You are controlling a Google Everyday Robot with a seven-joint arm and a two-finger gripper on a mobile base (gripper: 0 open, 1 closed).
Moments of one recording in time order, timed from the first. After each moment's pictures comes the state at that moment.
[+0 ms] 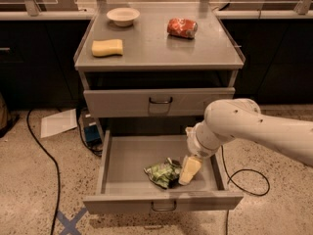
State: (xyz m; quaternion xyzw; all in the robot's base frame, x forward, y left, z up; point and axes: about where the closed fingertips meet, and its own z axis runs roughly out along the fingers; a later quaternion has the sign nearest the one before) arm 0.522 -0.102 0.625 -0.63 0.75 0.06 0.19
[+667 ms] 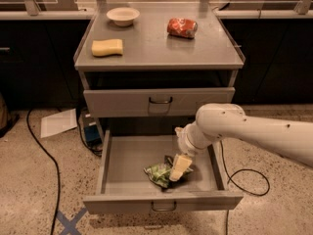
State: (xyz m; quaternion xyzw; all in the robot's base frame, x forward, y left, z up) arm 0.551 -0.075 0.588 -0.64 0.73 0.08 0.21
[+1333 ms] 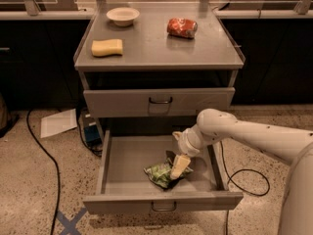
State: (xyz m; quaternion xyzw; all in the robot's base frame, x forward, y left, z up) arm 0.596 -0.075 0.508 -0.66 0.71 0.14 0.22
